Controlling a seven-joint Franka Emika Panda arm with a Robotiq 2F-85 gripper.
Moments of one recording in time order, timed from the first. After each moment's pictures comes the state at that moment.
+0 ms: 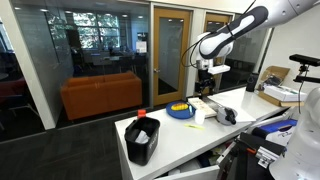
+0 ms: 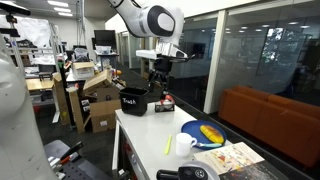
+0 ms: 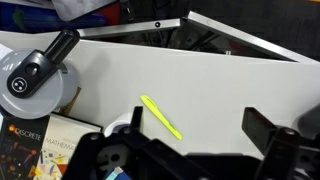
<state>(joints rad) -0.14 -0.09 -0.16 -2.33 -0.01 2.02 0.08</state>
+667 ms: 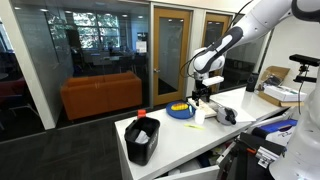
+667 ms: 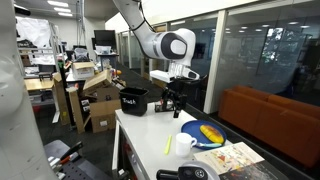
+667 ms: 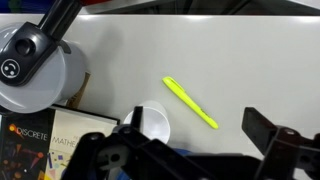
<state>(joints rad) -0.18 0.15 -0.21 -2.27 -0.01 2.20 0.08</state>
